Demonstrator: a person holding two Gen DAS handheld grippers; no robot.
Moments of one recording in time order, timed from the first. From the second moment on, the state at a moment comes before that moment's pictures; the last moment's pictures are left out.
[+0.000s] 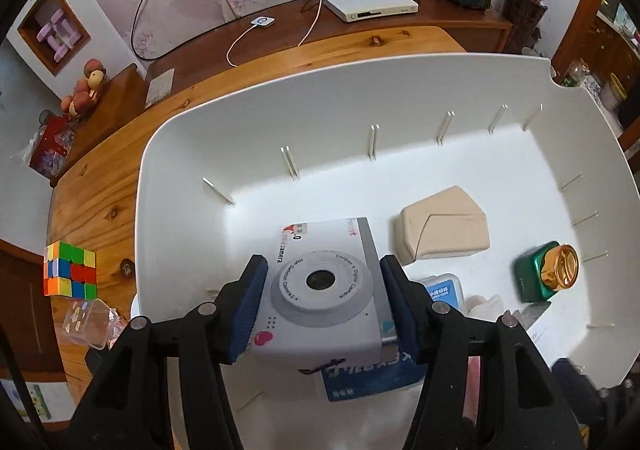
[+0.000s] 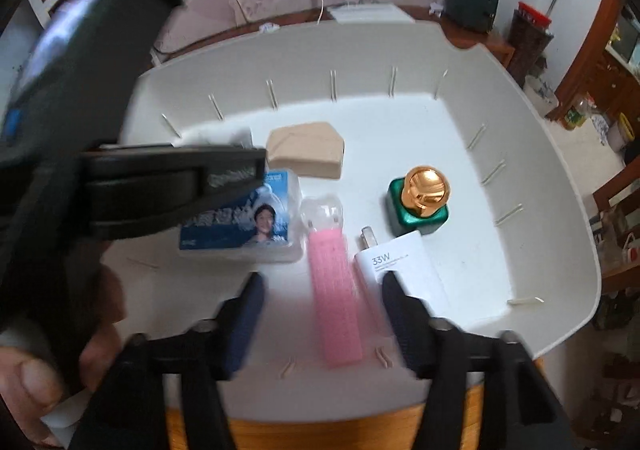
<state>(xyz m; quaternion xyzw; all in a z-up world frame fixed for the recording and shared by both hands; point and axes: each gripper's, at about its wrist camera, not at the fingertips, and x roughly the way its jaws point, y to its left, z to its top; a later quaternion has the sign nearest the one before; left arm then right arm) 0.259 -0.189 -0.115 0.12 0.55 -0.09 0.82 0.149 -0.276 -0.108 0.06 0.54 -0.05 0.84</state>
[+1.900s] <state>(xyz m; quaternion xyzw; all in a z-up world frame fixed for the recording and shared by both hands) 0.220 0.093 0.039 0.05 0.46 0.04 0.89 0.141 -0.103 0.012 0.02 0.46 0.09 0.88</state>
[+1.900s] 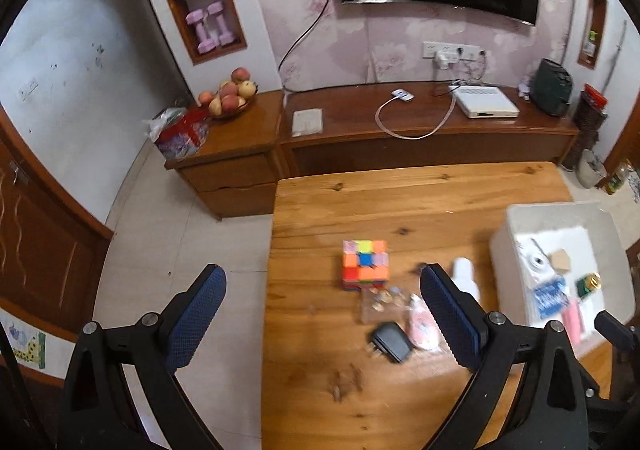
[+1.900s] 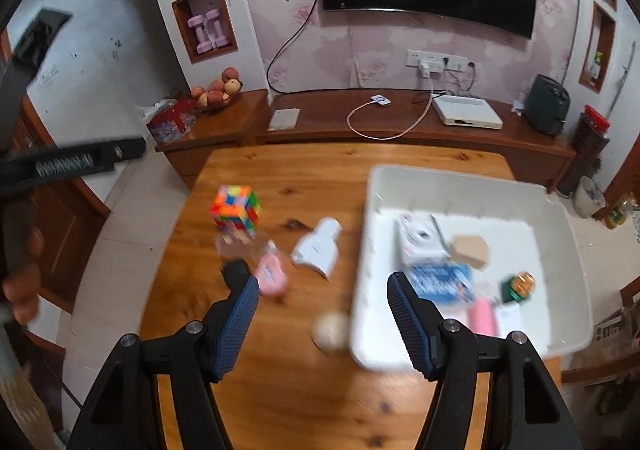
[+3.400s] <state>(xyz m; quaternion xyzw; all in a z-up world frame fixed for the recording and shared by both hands) 0.326 0.103 -0.148 -0.04 0.61 0.02 0.79 0.289 -0.038 -0.167 0.01 0.62 -0.05 0.78</state>
